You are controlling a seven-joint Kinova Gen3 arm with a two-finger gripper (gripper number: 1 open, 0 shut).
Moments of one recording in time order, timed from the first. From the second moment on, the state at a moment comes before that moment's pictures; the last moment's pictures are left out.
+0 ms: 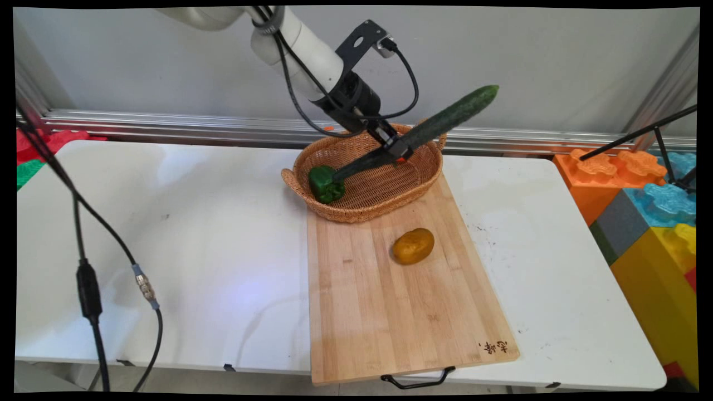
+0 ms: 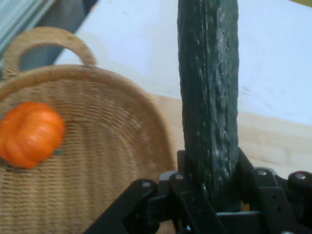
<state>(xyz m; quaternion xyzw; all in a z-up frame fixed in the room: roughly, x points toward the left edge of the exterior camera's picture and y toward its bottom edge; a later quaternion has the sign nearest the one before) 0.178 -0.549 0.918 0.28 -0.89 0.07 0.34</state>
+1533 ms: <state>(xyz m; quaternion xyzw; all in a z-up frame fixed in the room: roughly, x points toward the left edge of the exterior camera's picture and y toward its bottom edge) 0.132 -0.394 0.793 0.16 -0.95 0.00 0.27</state>
